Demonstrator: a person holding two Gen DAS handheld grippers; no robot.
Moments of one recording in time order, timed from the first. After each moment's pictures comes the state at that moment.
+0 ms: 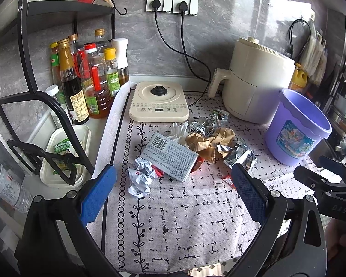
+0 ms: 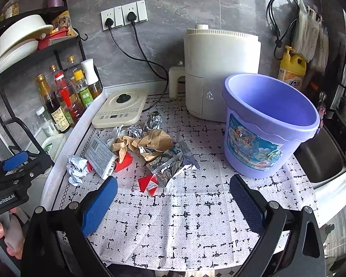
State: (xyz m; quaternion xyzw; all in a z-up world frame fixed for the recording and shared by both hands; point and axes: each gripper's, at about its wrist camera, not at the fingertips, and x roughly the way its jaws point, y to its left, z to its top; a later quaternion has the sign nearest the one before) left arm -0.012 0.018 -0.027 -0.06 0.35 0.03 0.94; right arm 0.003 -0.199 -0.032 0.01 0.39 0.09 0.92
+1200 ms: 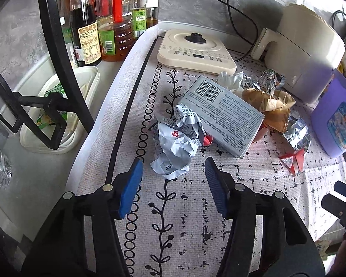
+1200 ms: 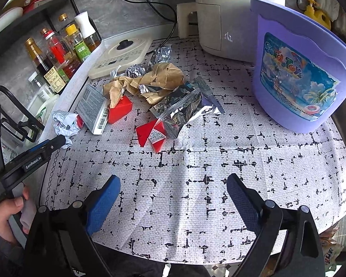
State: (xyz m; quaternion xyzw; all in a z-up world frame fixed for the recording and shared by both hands) left arm 0.034 0.068 -0.137 -0.10 0.44 0.08 0.89; right arm 0.031 -0.184 -0.121 0.02 0.50 0.13 0.85
